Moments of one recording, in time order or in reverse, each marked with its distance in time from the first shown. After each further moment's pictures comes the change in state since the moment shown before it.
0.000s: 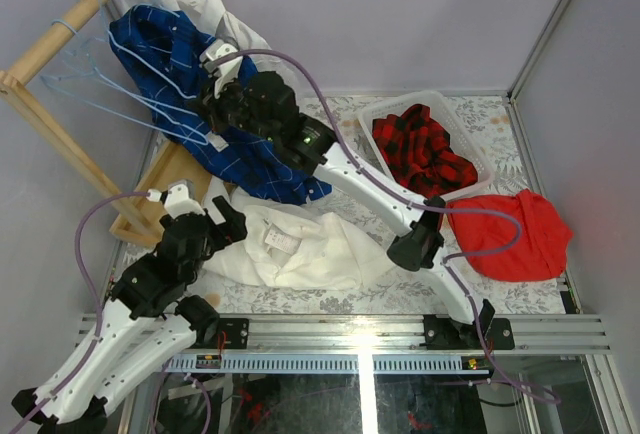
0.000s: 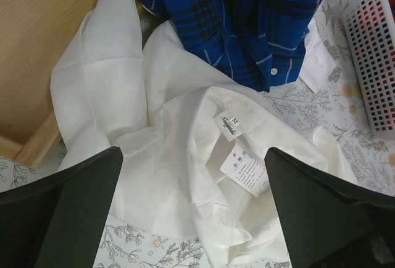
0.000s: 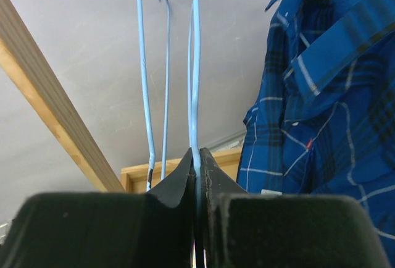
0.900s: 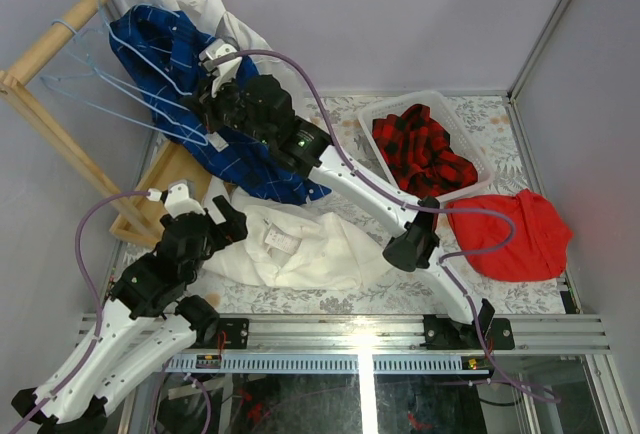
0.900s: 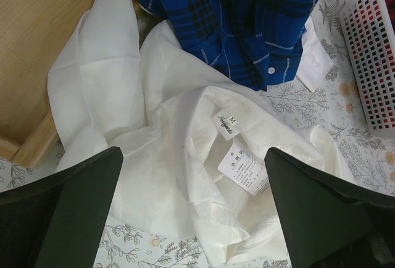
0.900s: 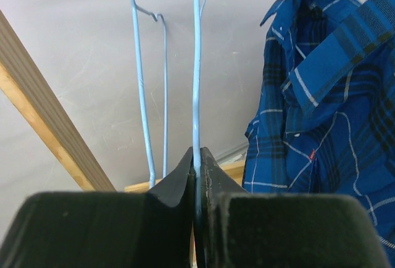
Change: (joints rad) left arm 0.000 0.023 0.011 0.000 0.011 0.000; right arm 0.021 0.047 0.029 0.071 0.060 0.037
